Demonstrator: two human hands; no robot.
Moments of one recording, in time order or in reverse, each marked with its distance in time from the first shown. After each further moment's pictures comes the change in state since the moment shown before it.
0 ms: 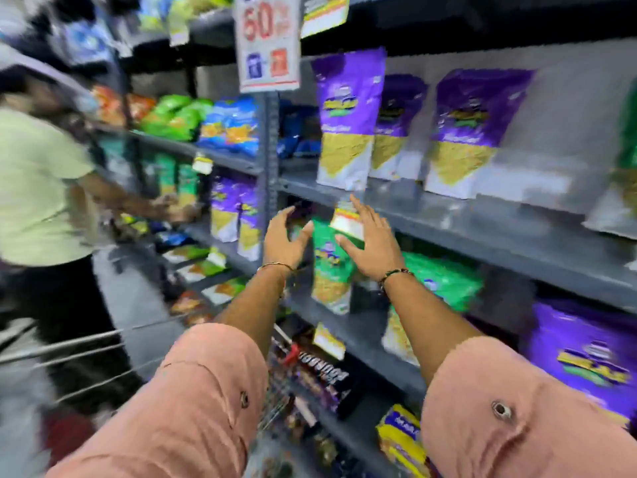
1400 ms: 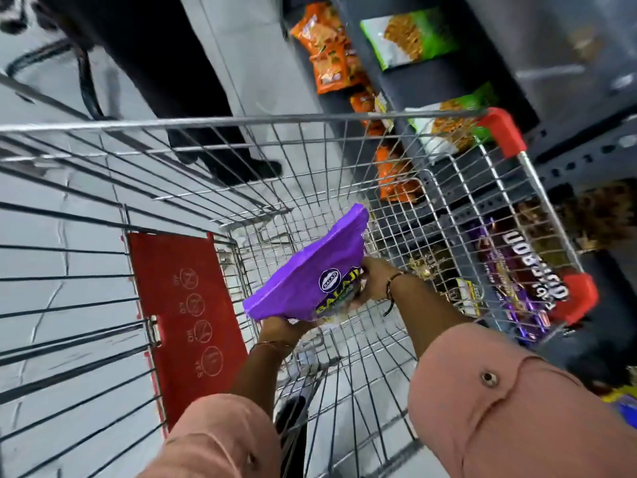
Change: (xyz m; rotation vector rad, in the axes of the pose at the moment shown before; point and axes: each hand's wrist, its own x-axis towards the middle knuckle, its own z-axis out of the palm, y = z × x) left_hand -0.215 -0.535 -0.171 0.218 -0.080 -1.270; right_hand -0.131 -0.016 0.629 0.178 -1.574 0.455
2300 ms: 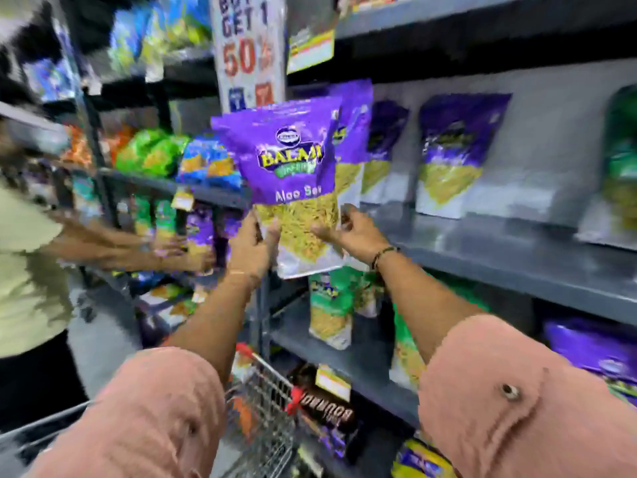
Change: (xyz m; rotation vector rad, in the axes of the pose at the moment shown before) left_hand -0.467 0.439 0.010 -0.292 -0.042 1.482; right_hand -0.656 0.025 -0.192 0.317 1.380 -0.567
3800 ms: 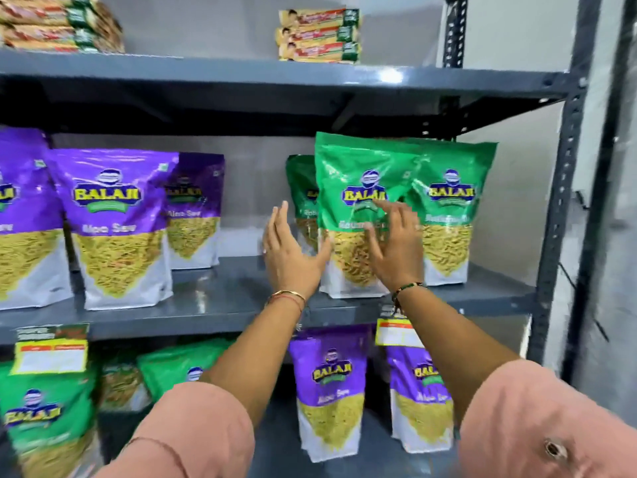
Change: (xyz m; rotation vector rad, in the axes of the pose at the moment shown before) left_hand -0.104 0.237 0.362 -0.308 -0.225 0.331; right_hand -0.223 0.056 -0.354 -0.971 1.104 -0.117
